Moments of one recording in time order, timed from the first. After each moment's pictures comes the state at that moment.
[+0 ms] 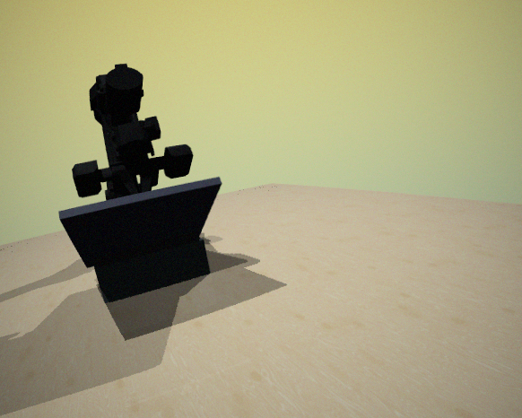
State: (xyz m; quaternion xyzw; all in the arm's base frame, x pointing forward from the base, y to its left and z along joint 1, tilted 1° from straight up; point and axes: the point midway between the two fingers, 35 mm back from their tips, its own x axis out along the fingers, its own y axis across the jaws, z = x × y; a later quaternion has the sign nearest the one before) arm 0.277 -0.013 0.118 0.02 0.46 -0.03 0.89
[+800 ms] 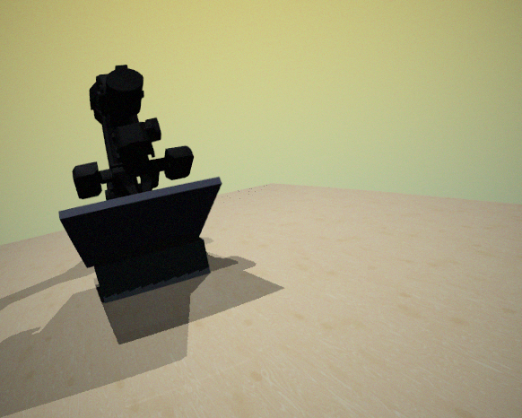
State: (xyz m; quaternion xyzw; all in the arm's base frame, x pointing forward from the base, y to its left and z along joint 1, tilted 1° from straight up) arm 0.278 -0.013 0.115 0.02 0.46 -0.03 0.89
